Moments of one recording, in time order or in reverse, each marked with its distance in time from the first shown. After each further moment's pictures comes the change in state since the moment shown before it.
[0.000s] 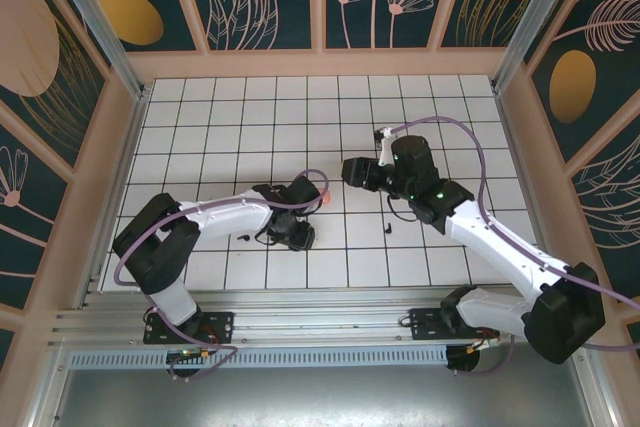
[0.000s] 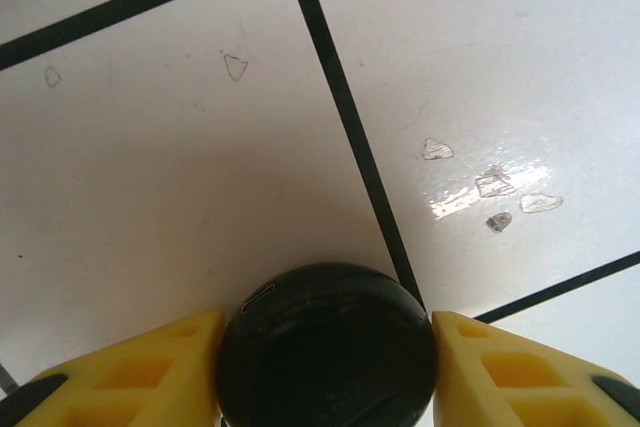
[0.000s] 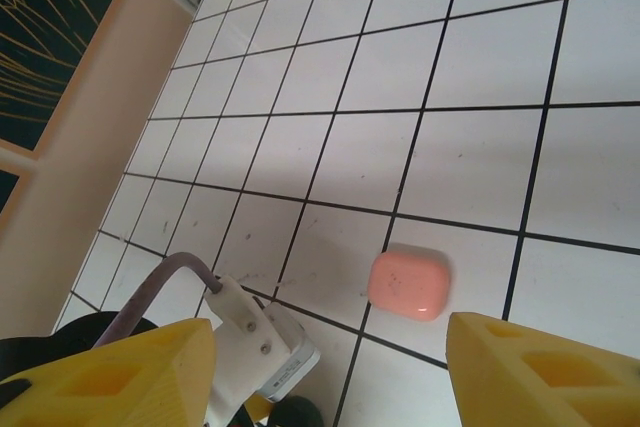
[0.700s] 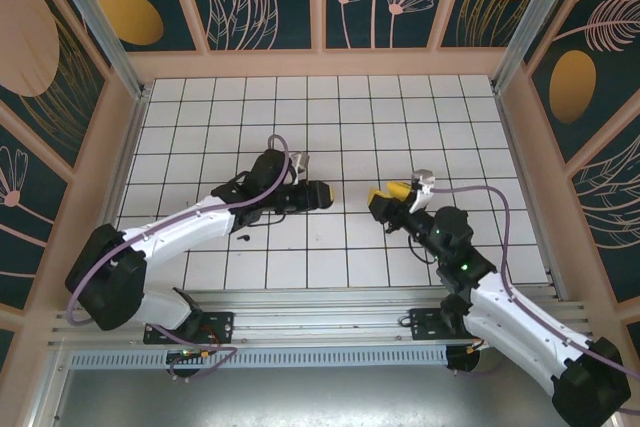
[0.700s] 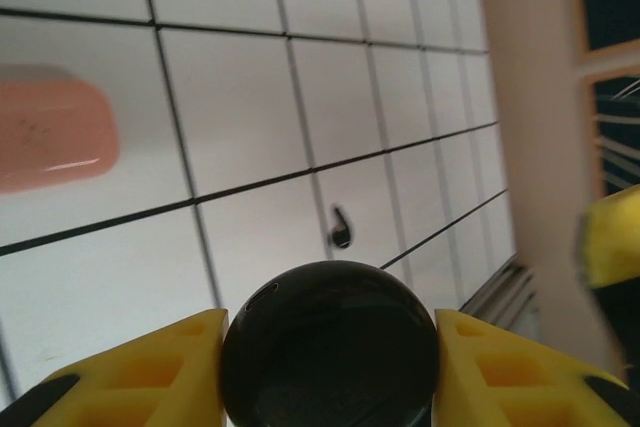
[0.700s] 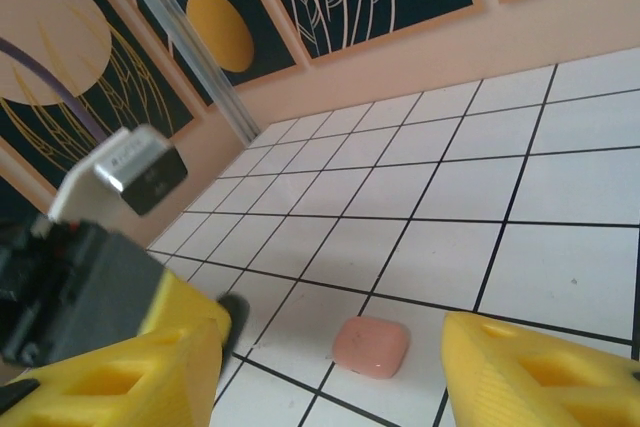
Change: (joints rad) left arm 0.104 -0.291 -0.111 0.557 0.284 -0.391; right arm 0.002 -0.513 -0.634 0.564 0.096 -0.115
